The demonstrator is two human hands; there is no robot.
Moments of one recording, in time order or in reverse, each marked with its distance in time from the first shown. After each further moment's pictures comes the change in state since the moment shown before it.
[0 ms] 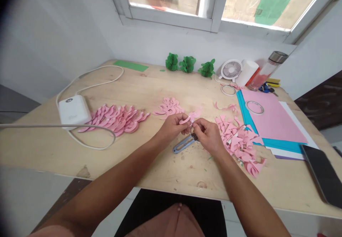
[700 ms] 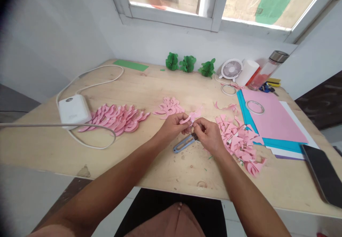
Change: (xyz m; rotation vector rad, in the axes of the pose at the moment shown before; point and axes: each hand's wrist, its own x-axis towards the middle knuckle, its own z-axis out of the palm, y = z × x) left_hand -0.001 0.001 0.000 0.015 0.011 -0.010; right_hand 0.000 -0.002 0.000 -0.025 0.009 -0.013
